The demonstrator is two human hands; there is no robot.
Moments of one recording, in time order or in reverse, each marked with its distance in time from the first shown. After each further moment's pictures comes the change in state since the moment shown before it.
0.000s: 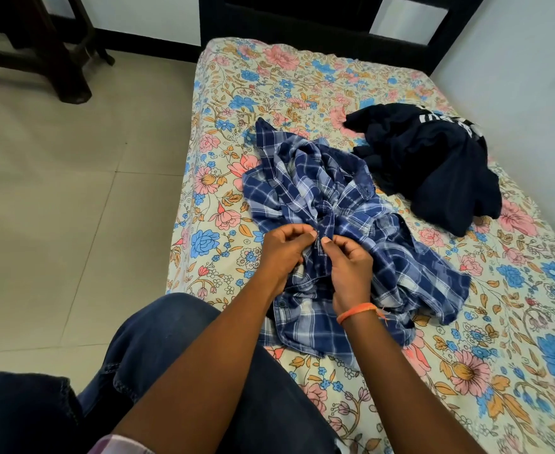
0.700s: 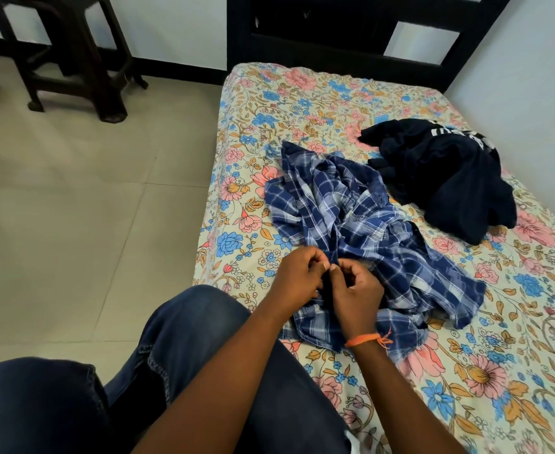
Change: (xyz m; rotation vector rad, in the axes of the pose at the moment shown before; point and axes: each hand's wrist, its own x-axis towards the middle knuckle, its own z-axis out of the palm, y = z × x) left_hand -0.045 -0.007 -0.015 0.479 -0.094 0.218; right_hand -0.037 0.026 -0.011 -0.399 0.049 -0.417
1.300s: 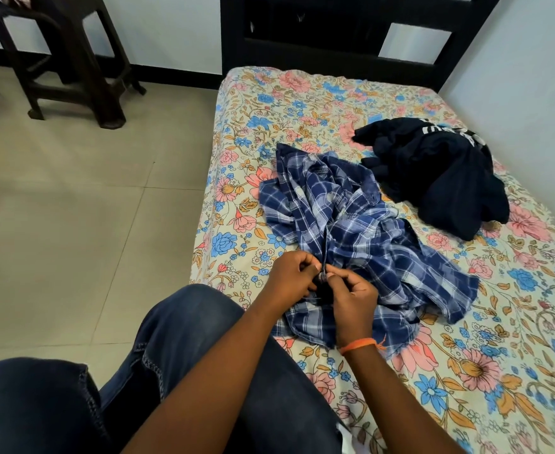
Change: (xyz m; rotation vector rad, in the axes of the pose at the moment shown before) left_hand 0.002 -0.007 0.003 -0.014 -0.024 -0.083; right_hand -0.012 0.006 -0.008 0.398 -0.035 0.257
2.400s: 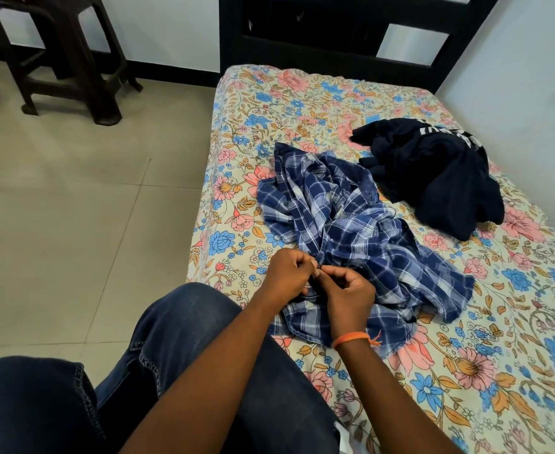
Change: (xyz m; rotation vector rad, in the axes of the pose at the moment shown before) left_hand 0.000 0.006 -0.001 -0.011 0.038 -0.070; right_hand 0.000 -0.001 0.005 -0.101 0.046 0.040
